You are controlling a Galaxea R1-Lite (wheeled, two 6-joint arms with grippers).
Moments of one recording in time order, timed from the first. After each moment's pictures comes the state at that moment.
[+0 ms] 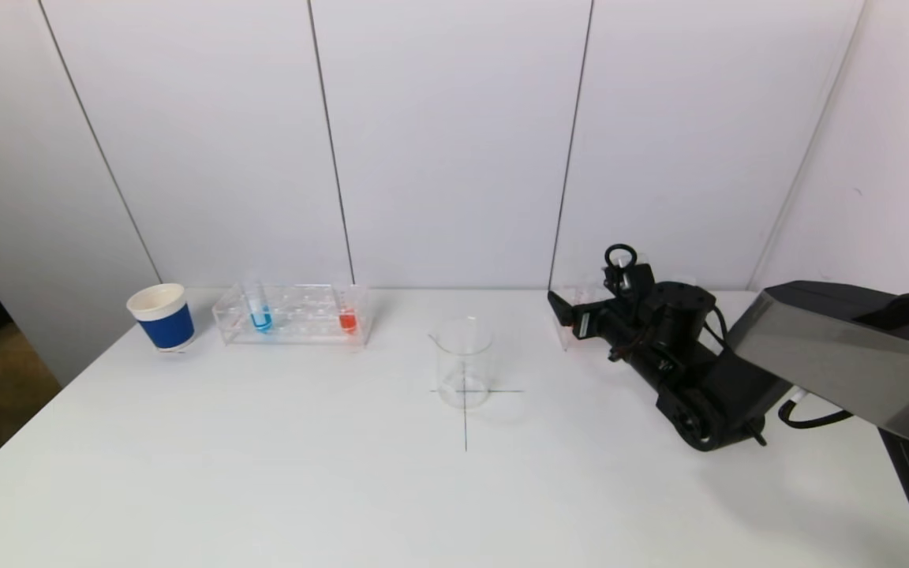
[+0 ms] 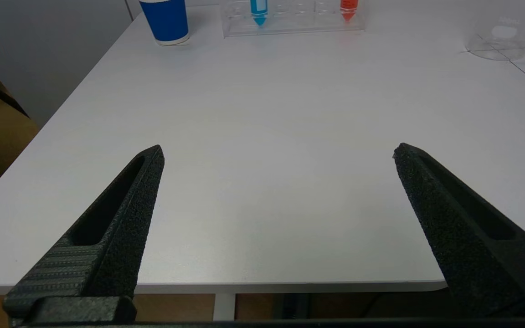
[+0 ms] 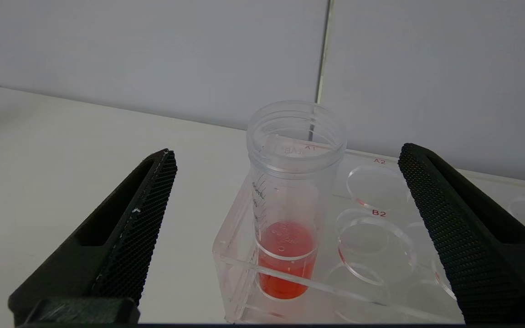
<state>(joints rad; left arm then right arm) 0.00 0.00 -0.06 0.15 0.00 0.04 0.28 2.43 -1.03 -1.37 -0.01 0.02</state>
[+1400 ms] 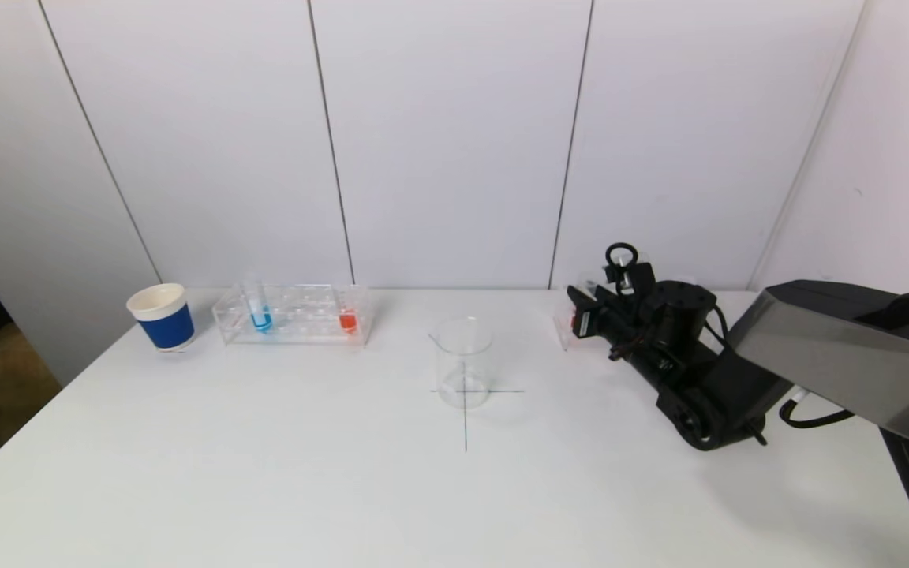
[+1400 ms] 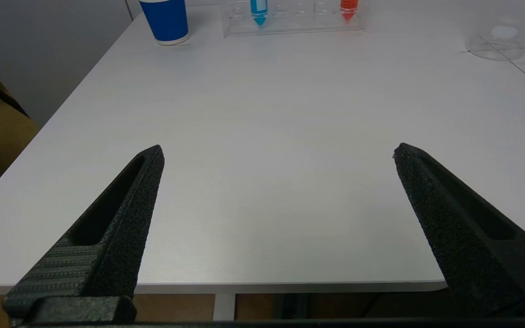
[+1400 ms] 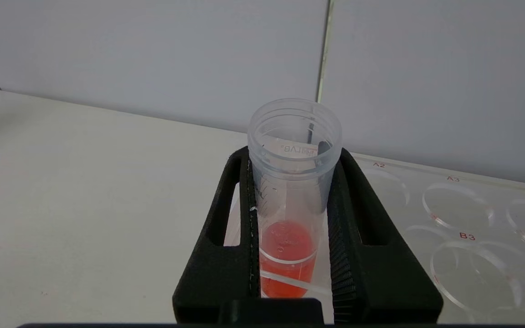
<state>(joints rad) 0.00 0.00 -0.06 0.15 0.00 0.04 0.28 2.43 -1.03 -1.37 -0.02 0.02</state>
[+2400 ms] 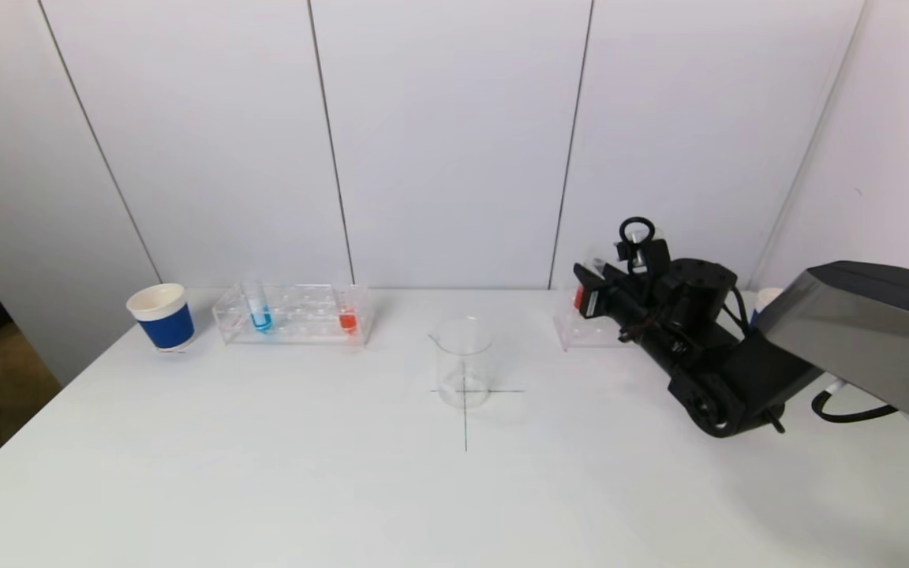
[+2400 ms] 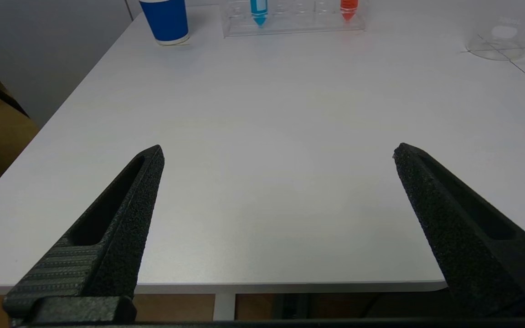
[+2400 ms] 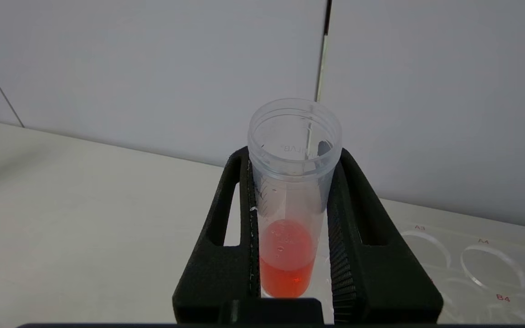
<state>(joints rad) 0.00 0.00 -0.06 0.15 0.00 0.04 0.28 2.33 -1.02 -1.35 -0.02 0.01</state>
